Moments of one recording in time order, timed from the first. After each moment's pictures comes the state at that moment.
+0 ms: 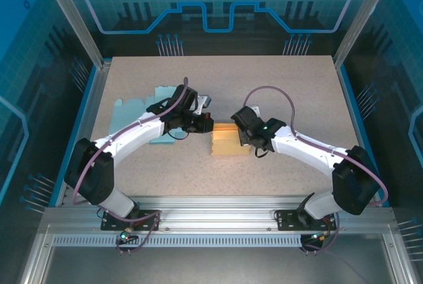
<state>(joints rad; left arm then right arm) -0.53 1.55 1.14 -0.48 0.42 -0.49 0.73 1.46 1.01 -0.66 0.42 0.51</state>
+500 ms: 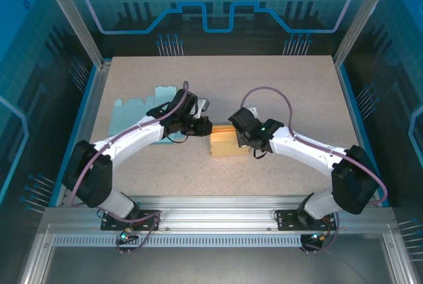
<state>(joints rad) -0.55 1.53 1.09 -0.47 0.33 -0.48 0.76 1.47 1.02 -0.67 0.42 0.51</state>
